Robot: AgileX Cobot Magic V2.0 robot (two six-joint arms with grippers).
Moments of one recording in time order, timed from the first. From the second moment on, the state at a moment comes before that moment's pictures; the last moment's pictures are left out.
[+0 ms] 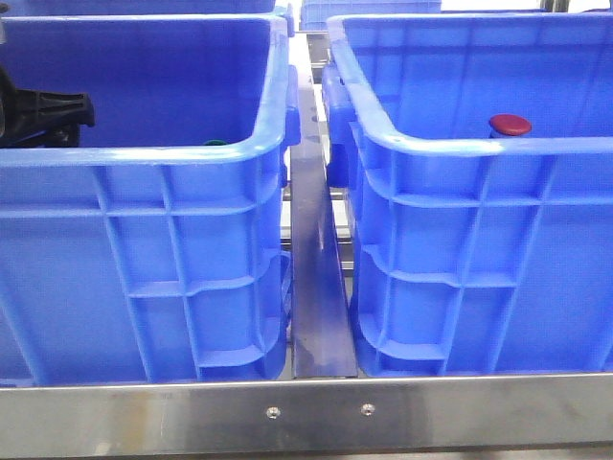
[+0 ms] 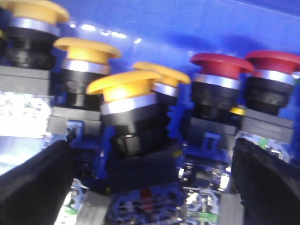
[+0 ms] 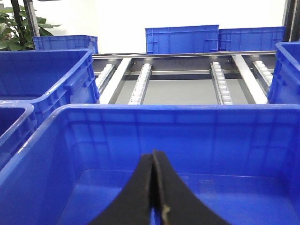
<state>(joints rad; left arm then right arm) -0.24 1.65 -1.06 0.38 0.46 -0.86 0.09 0.54 -0.43 1.83 0.00 -1.77</state>
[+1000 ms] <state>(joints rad) -0.43 1.29 -1.06 0.37 0.63 -0.59 0.09 0.54 -0.43 1.83 0.00 -1.77</state>
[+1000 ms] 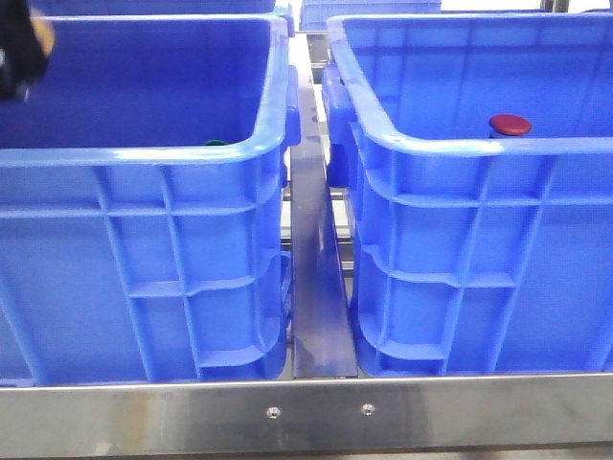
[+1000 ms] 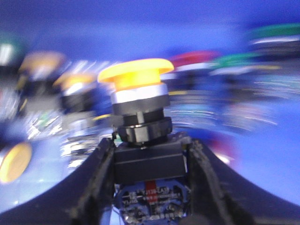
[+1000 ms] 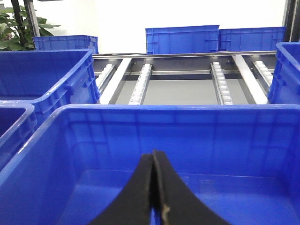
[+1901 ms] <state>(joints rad) -1.06 1.19 -1.06 0.40 0.46 -0.43 0.09 0.54 -0.43 1.83 0.11 -1.77</state>
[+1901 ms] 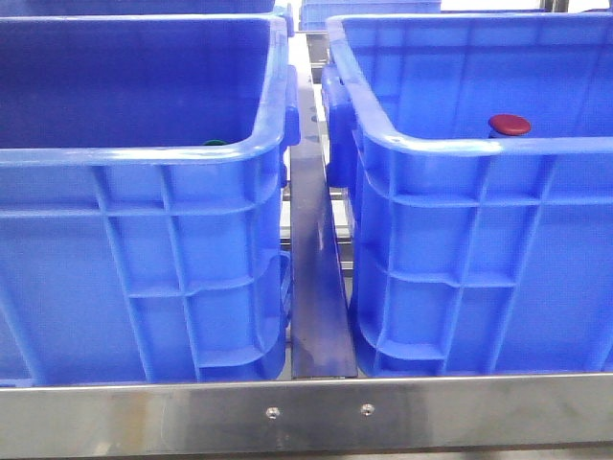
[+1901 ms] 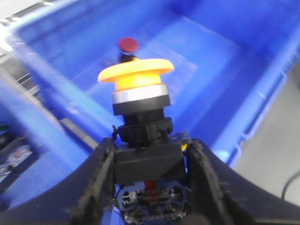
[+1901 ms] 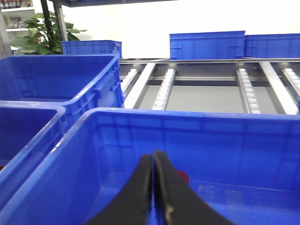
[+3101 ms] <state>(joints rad) -1.09 1.20 -1.06 0.42 0.46 -0.40 0.09 0.94 -0.55 1.78 0.94 -1.22</state>
